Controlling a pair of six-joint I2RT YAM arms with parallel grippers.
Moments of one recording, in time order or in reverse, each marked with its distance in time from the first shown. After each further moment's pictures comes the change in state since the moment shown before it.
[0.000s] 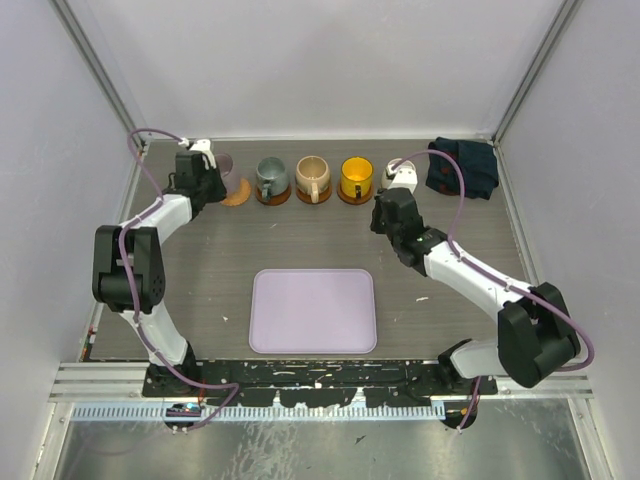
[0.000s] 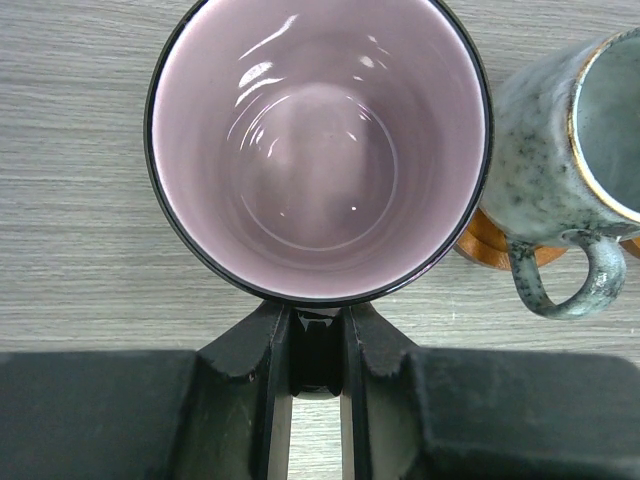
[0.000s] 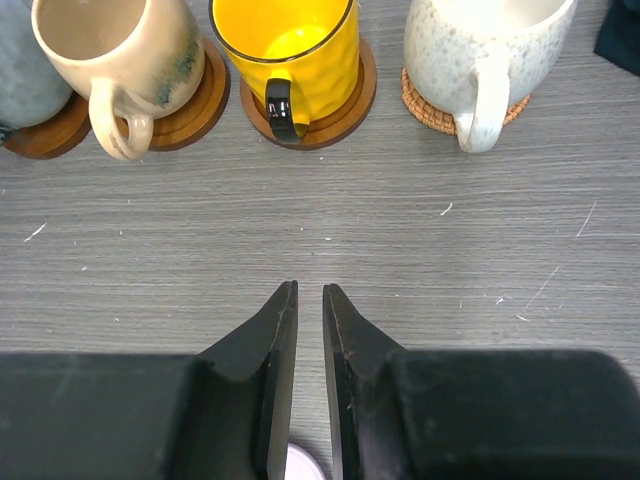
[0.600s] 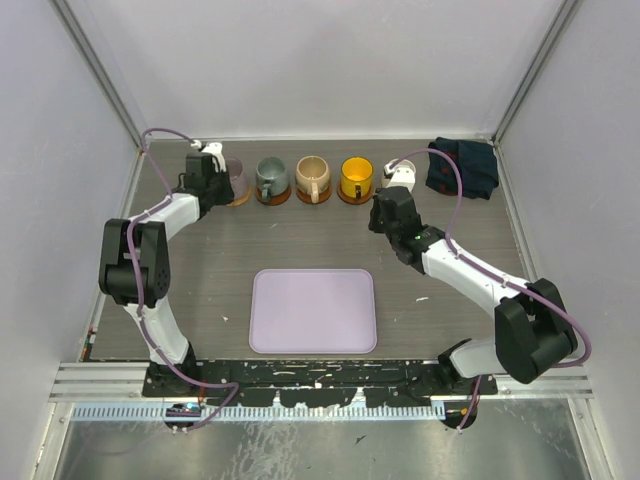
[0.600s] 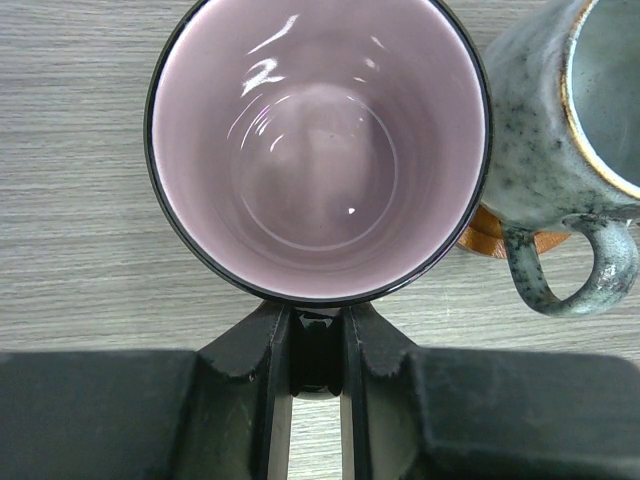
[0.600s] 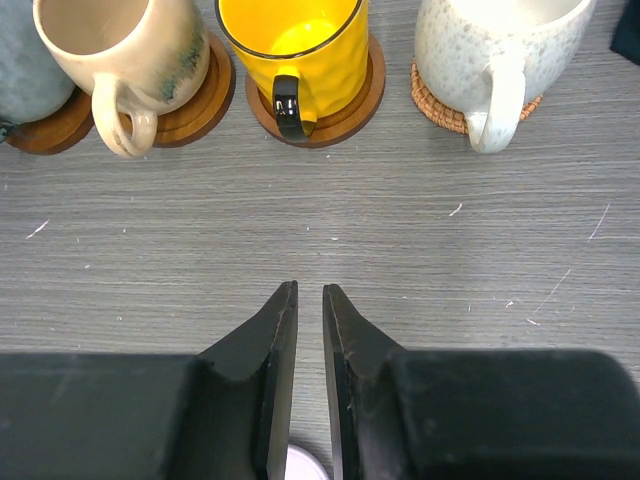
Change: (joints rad) left arm -0.038 0.055 0.018 0.002 0.002 0.040; right arm -0.001 0.029 0.014 0.000 -0.016 0.003
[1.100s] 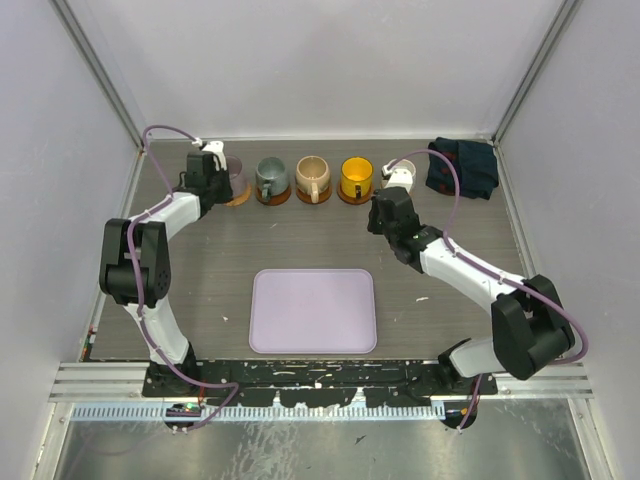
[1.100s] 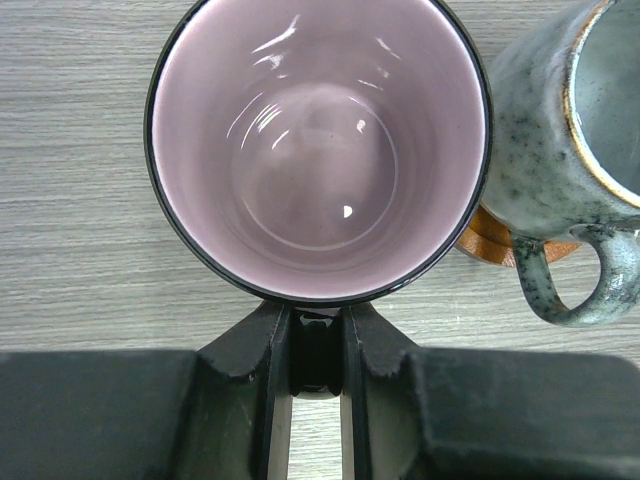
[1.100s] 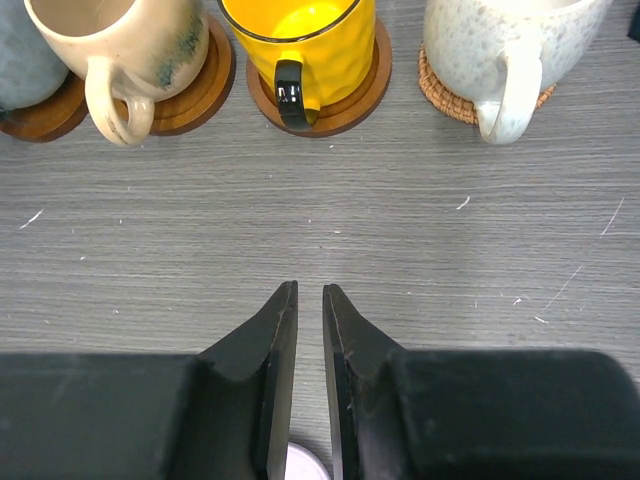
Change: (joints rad) left arm -0.010 0.004 0.014 -0.004 -0.038 0.029; right arm 0.000 0.021 0.000 0.000 -0.014 0.000
